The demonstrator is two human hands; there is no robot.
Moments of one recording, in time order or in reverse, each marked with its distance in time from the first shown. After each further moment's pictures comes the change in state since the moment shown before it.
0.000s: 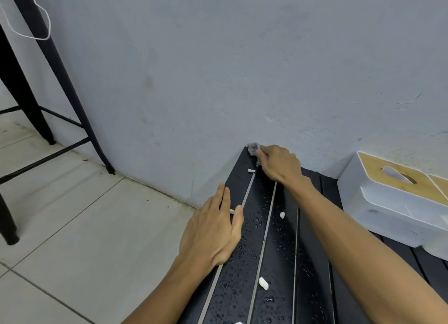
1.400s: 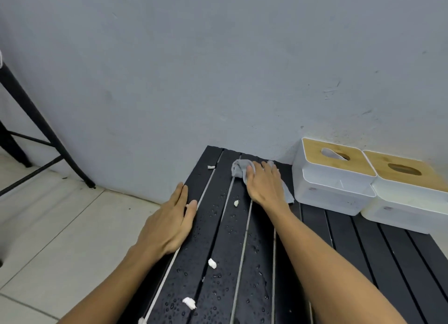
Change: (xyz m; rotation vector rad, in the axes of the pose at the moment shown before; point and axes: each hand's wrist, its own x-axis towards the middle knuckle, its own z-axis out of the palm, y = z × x) left_hand -0.001 0.007 -0.010 0.001 -0.078 -0.057; right_hand -0.088 0.052 -0.005 0.159 -0.092 0.329
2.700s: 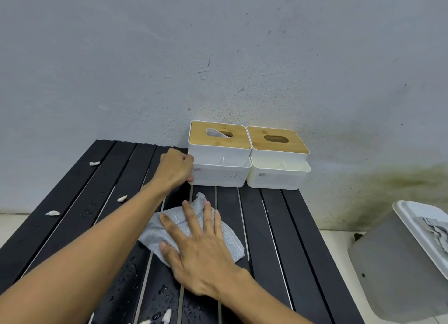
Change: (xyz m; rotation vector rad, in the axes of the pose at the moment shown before) left_hand 0.083 0.240 0.063 -0.476 -0.041 0.063; right_hand -0.194 0.080 -0.079 -0.090 -0.305 -0.254
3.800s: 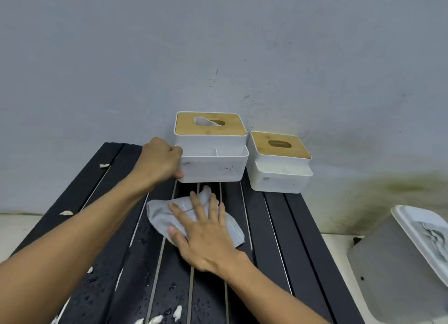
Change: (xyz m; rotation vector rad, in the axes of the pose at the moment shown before) left_hand -0.030 0.021 -0.063 -0.035 0.069 0.010; right_hand 0.030 0.005 0.000 -0.024 0.017 0.075
